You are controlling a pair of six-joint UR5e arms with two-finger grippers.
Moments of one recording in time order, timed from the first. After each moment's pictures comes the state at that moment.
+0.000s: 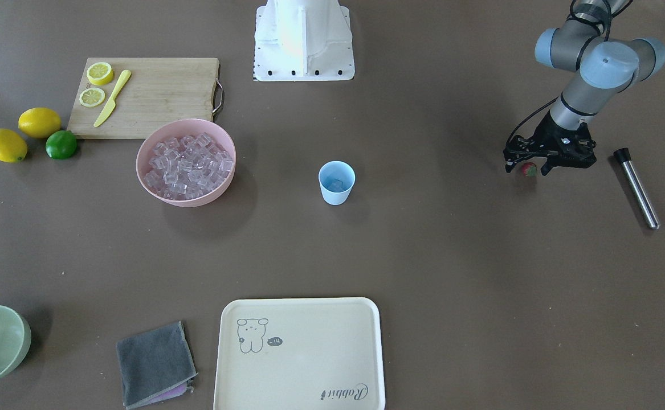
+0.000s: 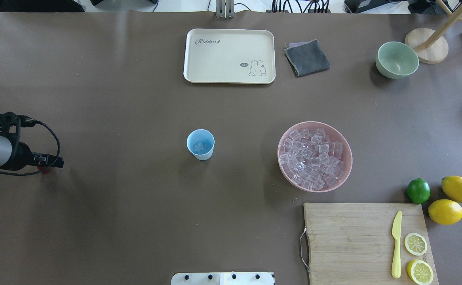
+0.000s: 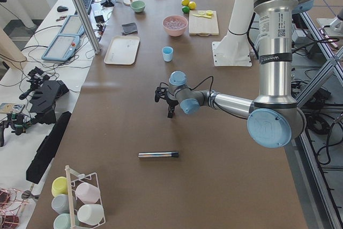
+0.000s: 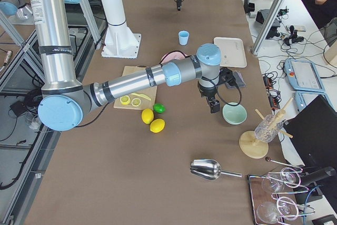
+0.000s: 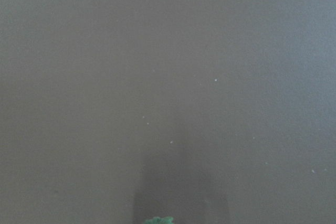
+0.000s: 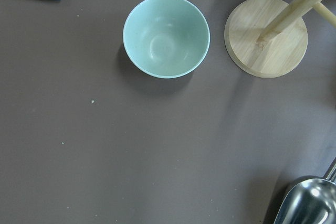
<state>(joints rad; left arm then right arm) -0.74 -1.49 -1.72 -2.29 -1.97 -0.97 1.44 -1.46 1.81 -1.57 2.30 -0.09</state>
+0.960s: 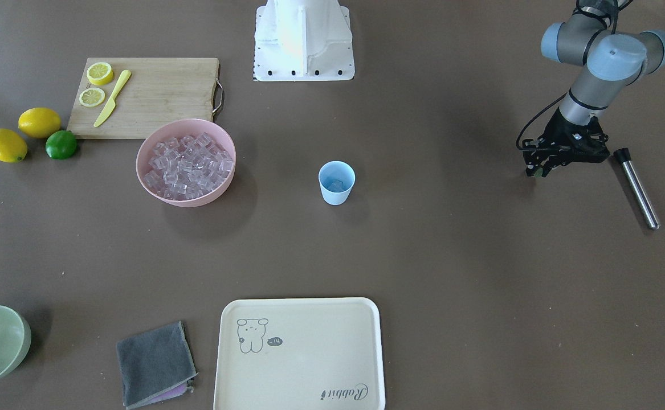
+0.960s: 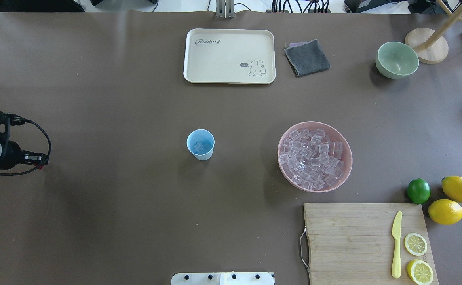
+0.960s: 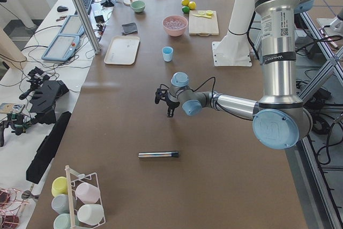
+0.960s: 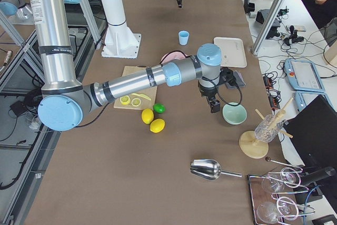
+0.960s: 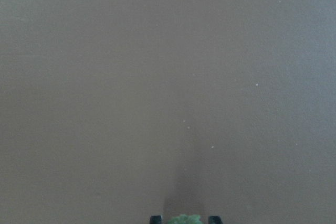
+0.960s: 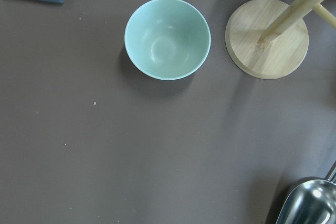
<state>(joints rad) -0.75 -1.45 -1.78 -2.26 -1.91 -0.97 1.45 -1.46 1.81 -1.57 2.32 -0.09</state>
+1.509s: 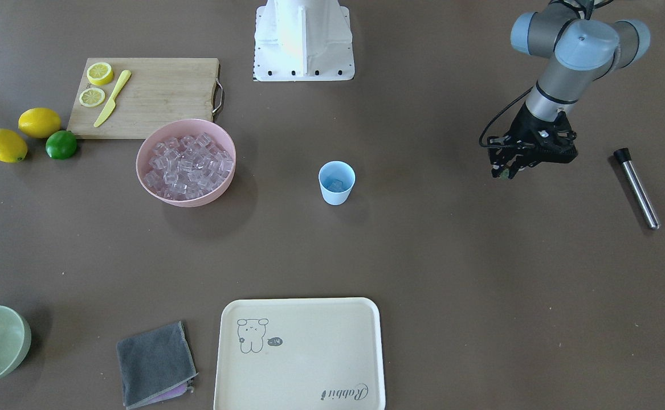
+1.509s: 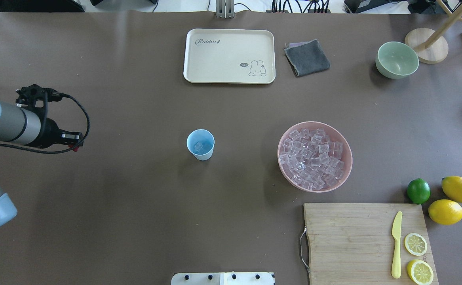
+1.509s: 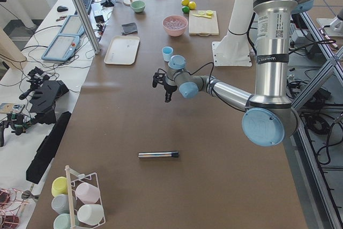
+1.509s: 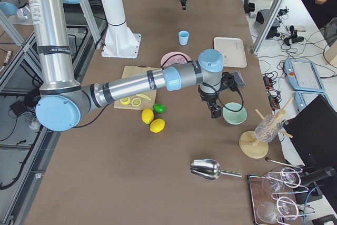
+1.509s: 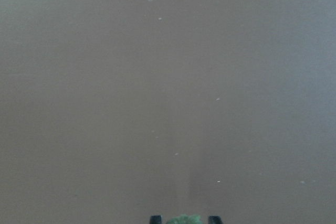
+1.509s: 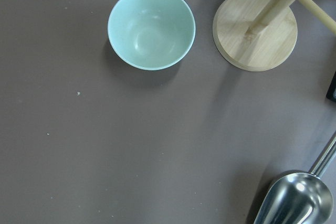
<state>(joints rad) -0.75 -1.71 -1.89 -1.93 -1.93 -0.99 1.50 -1.46 1.74 -1.57 2.34 -0.19</state>
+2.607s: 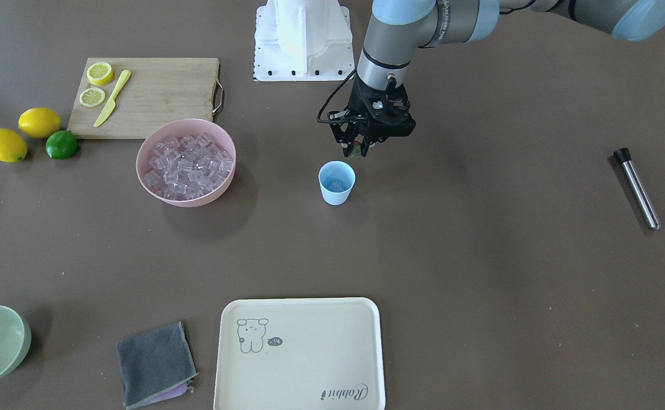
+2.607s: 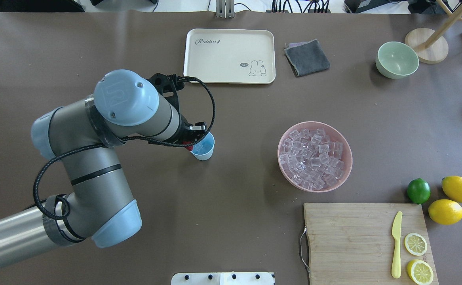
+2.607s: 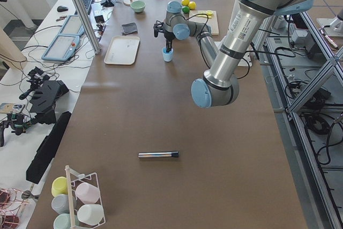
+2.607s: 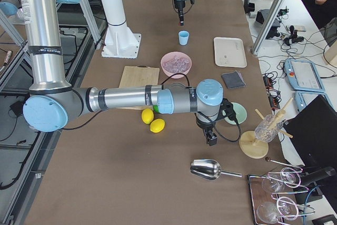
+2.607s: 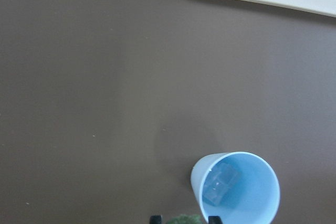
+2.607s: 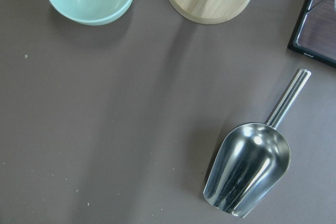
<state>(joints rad) -0.53 -2.22 -1.83 -1.60 -1.82 -1.36 1.60 -1.49 1.62 -1.57 2.37 -0.31</state>
